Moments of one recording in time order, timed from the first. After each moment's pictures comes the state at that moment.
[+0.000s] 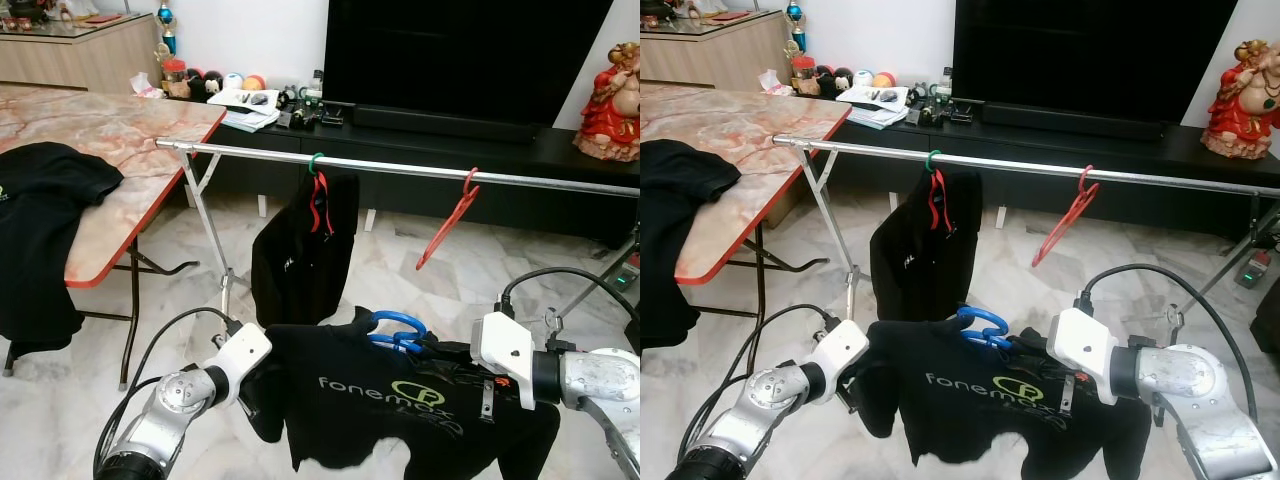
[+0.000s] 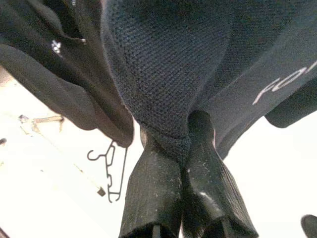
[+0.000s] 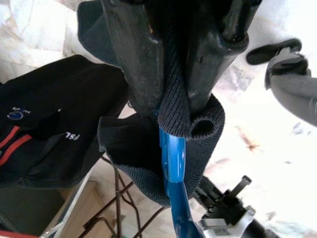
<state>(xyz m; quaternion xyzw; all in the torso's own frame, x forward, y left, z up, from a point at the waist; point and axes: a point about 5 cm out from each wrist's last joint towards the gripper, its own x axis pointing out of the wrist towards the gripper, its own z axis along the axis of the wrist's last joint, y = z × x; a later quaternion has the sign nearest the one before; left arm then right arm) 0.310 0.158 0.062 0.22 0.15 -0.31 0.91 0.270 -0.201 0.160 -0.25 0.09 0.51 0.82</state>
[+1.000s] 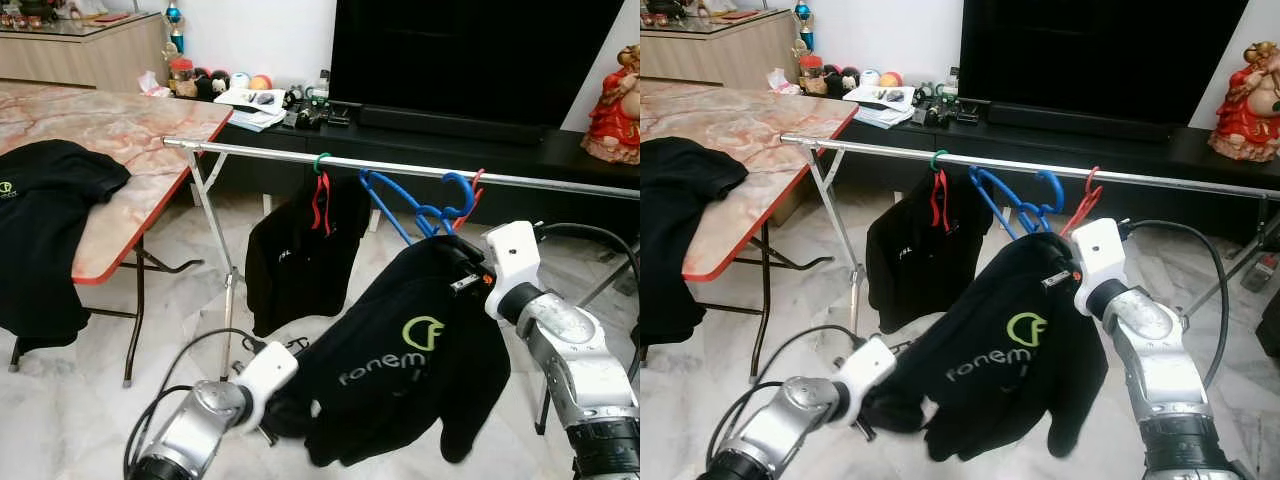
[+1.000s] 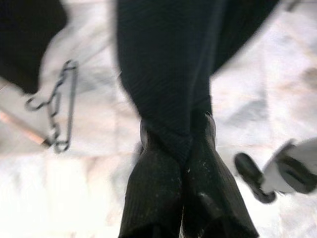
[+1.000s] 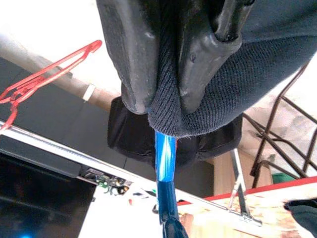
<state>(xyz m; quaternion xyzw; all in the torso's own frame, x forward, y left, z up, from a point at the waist) 0.285 0.106 0.048 0.19 0.30 -0.38 0.85 0.344 -0.208 0.181 -0.10 0.02 0.20 0.97</state>
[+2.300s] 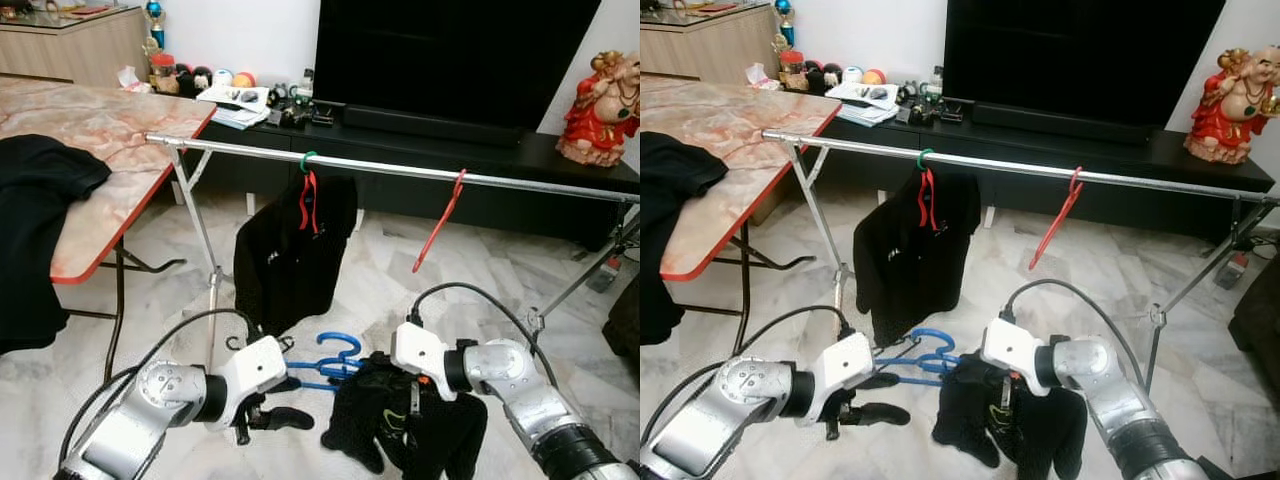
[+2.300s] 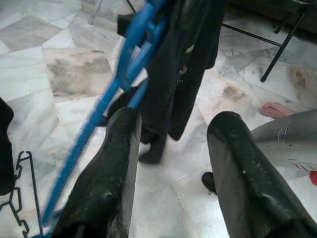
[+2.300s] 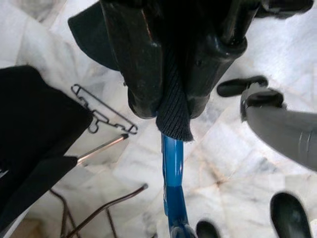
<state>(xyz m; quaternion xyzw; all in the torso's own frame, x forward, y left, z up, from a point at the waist) 0.259 0.134 0.117 0.20 0.20 -0.54 0.79 0.312 -0.154 0.090 -0.26 0.17 0.58 0.75</state>
